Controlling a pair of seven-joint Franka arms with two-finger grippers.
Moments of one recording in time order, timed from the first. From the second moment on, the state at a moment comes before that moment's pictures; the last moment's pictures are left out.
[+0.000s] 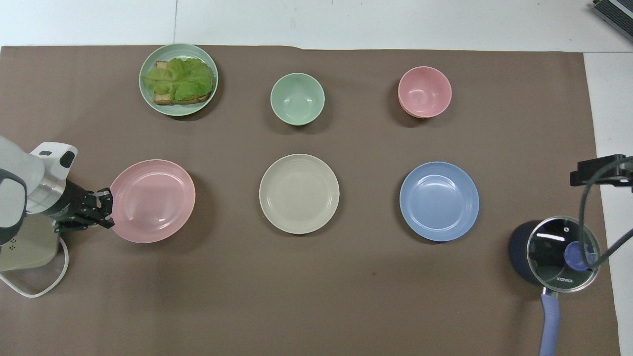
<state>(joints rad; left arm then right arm) 0.24 0.00 -0.26 -1.96 -0.17 1.65 -0.41 -0.02 -0.10 -0.03 -1.61 -0.01 1.52 0.08</state>
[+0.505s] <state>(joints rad) -0.04 -0.01 -0.26 -1.97 -0.27 1.75 -0.54 -0.02 -0.10 -0.03 -1.61 -0.01 1.52 0.08</state>
